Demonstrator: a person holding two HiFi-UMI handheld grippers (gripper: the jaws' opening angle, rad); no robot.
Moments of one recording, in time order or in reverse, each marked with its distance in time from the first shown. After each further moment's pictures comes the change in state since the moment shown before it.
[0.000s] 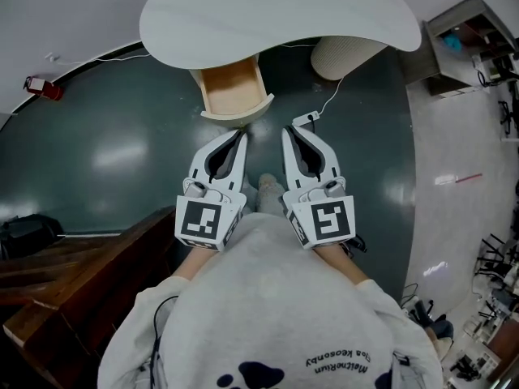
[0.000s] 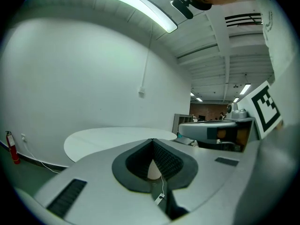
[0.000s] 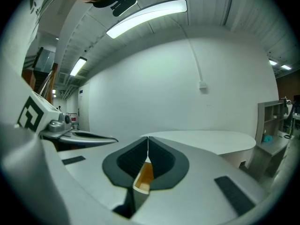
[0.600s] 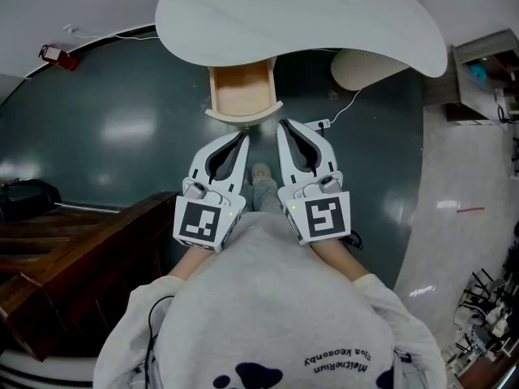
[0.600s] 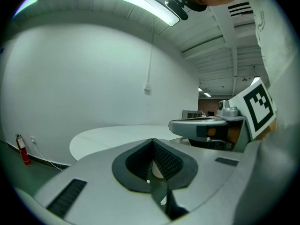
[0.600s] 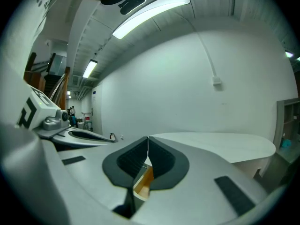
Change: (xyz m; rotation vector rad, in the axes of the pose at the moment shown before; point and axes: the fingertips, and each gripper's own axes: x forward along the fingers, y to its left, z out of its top) left arm 0.039 0.003 -0.003 0.006 0.028 0.106; right arm 0.048 -0.027 -0.003 -0.039 -0.003 0.171
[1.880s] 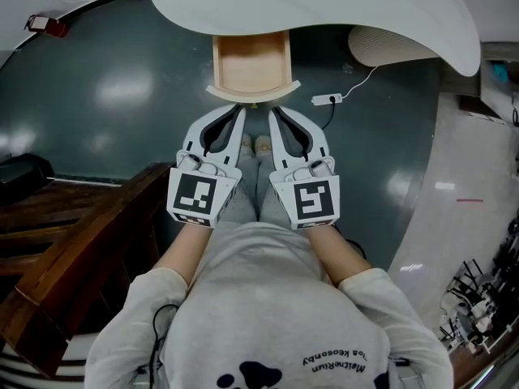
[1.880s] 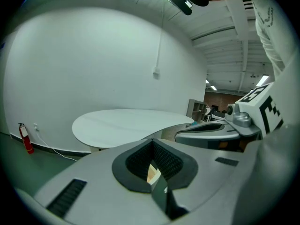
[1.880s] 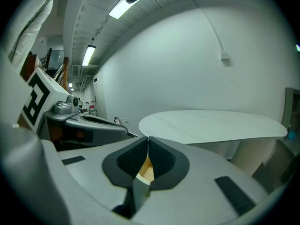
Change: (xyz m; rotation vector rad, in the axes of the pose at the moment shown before) left arm 0.048 0.073 -0.092 -0.042 0.137 0.035; right arm 0.071 0.022 -0.120 0.037 0.207 0.072
